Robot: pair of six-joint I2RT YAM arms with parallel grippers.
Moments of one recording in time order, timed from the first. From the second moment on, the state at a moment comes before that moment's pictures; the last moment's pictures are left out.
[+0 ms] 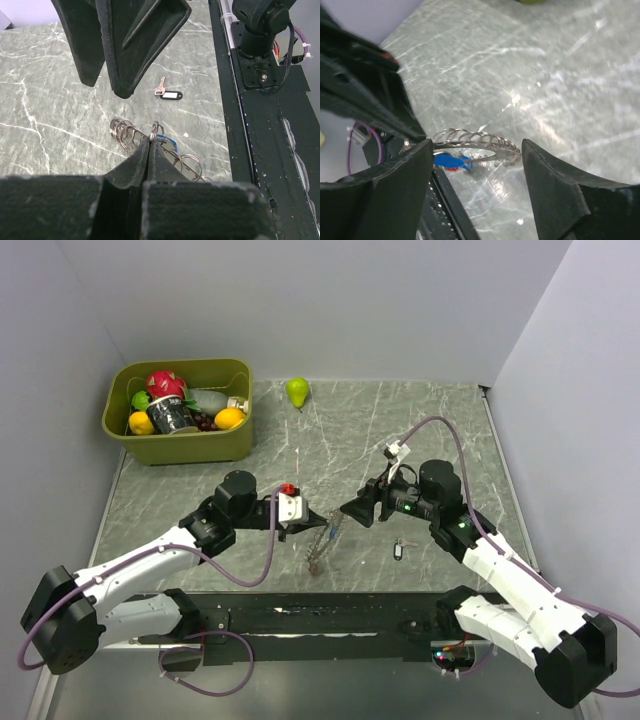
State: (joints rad) left arm -0.78 1.08 0.66 0.20 0.72 0.35; right arm 0.51 0.88 0.69 -0.11 -0.52 0.25
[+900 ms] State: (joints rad) left arm -0.81 1.35 0.62 0.43 0.76 0.31; right arm 0.48 0.93 0.67 -0.30 -0.42 0.47
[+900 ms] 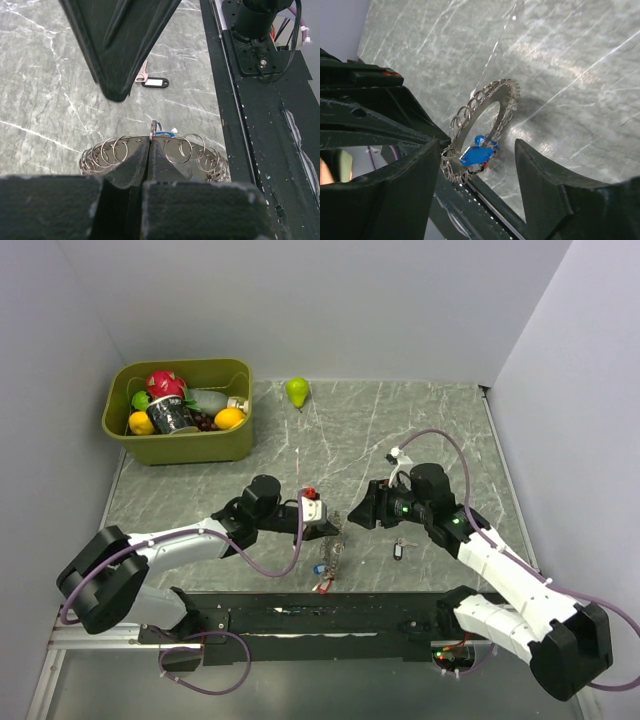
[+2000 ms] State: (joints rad) left arm -0.86 1.35 0.62 0.38 0.73 0.33; right arm 0.47 1.14 0.65 -0.25 -0.62 0.54
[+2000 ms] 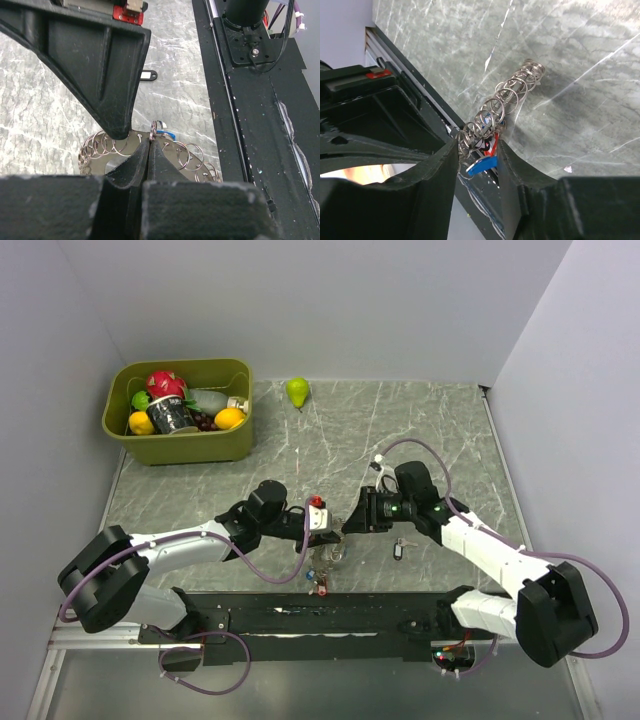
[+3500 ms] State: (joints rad) left arm -0.91 1.17 0.53 0.43 0.58 0.29; right arm 0.47 1.05 0.56 0.00 -0.65 0.57
